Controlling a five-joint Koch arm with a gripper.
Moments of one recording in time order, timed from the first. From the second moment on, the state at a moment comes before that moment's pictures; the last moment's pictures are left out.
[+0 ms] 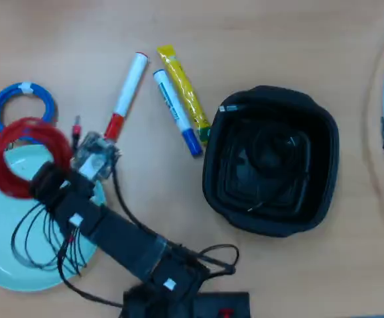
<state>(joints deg) 33.9 99.3 74.1 73.5 -4.3</state>
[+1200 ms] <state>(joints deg) 22.3 79.6 73.9 77.2 2.9</state>
